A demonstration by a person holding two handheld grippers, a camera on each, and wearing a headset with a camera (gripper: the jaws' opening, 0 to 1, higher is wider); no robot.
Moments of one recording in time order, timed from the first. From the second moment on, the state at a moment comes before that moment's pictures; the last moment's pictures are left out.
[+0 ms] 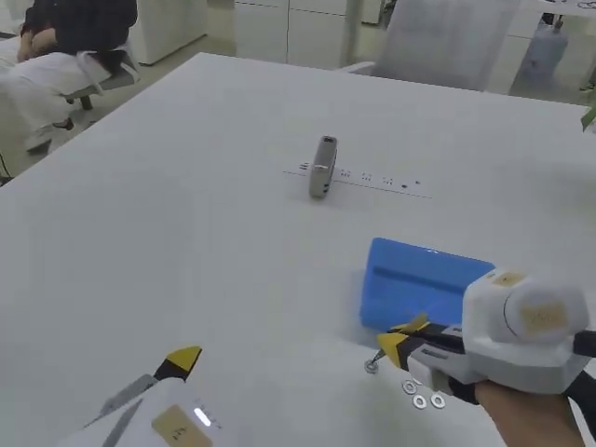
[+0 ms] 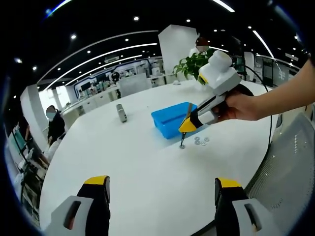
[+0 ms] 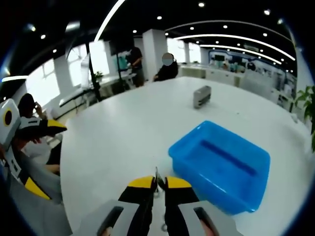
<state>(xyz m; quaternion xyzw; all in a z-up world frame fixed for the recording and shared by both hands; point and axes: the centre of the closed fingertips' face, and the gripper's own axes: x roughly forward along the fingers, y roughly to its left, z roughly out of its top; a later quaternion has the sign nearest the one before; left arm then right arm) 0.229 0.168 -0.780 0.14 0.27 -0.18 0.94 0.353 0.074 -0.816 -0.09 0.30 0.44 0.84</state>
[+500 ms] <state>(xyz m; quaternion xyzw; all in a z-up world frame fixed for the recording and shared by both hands) 0.228 0.169 -0.786 0.15 0.28 -0.18 0.93 0.347 0.075 -0.817 -0.10 0.32 0.44 0.83</state>
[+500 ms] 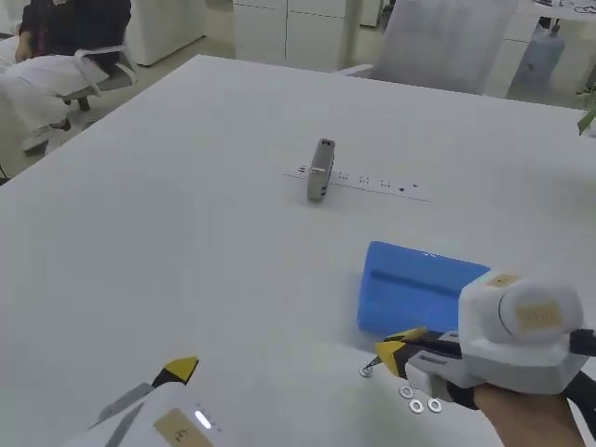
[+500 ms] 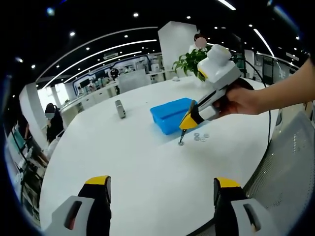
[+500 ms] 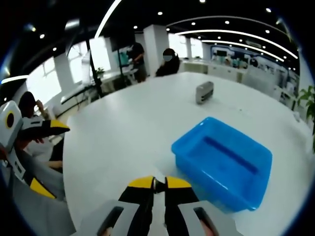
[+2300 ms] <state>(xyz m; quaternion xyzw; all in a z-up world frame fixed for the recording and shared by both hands) 0.226 0.170 -0.790 0.16 0.29 -0.18 0.92 0.367 0.069 -0.767 -0.12 0.27 0.40 0.87</state>
